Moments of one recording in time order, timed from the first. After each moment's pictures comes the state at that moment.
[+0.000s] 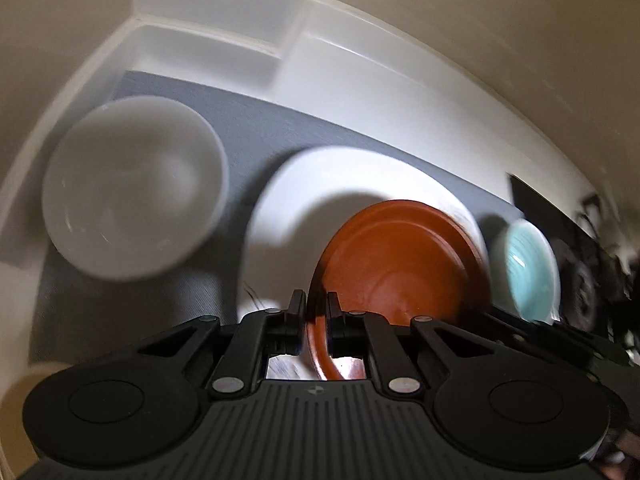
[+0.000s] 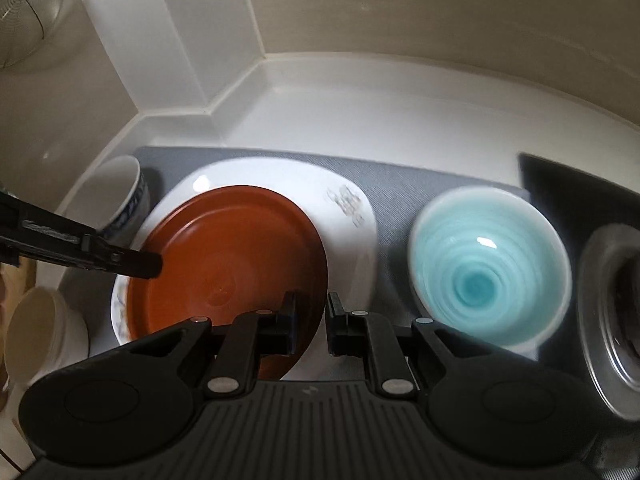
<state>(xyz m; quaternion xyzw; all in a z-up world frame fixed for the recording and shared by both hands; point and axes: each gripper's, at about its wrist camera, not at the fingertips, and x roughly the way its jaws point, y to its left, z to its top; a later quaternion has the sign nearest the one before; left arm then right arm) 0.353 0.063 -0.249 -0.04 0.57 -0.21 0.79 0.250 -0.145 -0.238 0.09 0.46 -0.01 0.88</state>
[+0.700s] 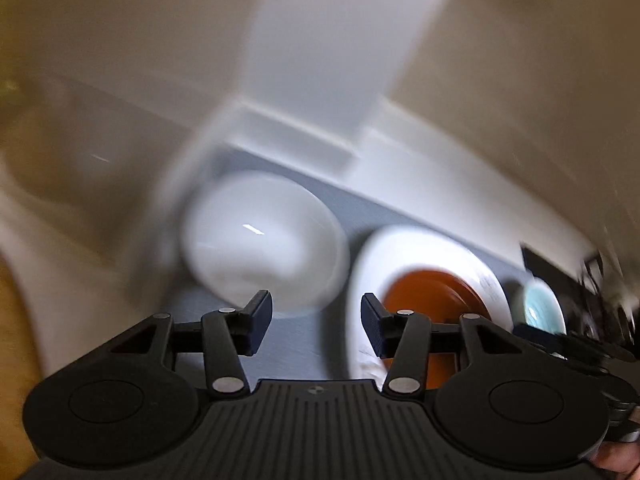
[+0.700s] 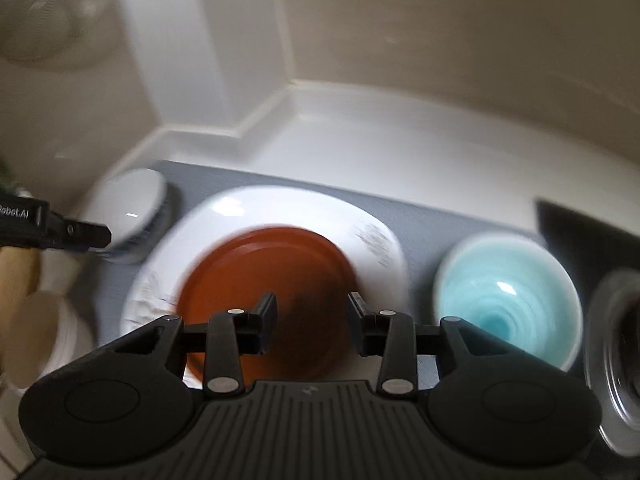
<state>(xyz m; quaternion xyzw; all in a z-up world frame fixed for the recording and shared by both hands) 0.332 0.171 -0.210 -0.09 0.47 -0.17 0.86 0.257 -0.122 -0.219 0.07 0.42 0.03 0.90</state>
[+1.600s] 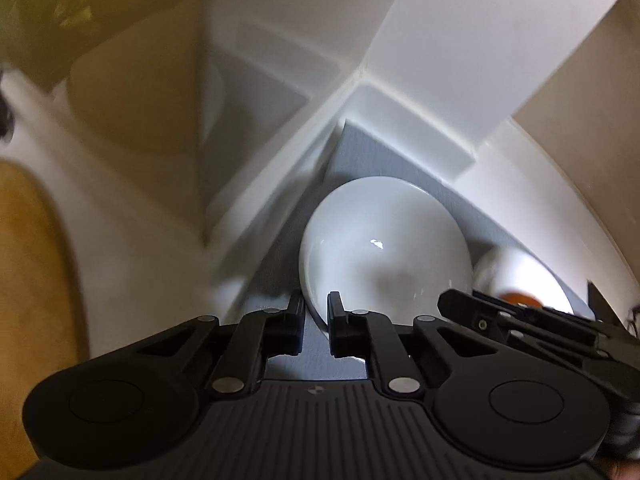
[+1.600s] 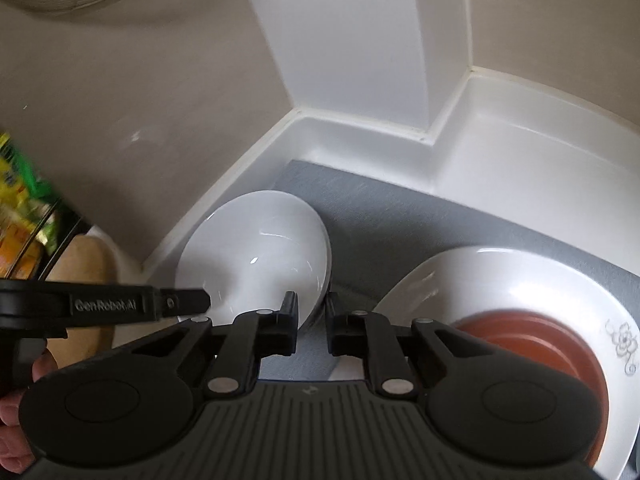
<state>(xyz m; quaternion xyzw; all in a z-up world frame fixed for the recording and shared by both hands) 0.360 0.206 -0.245 -0.12 0.53 -0.08 0.83 0.365 -0.007 -0.244 0.09 0.48 0.14 0.86</state>
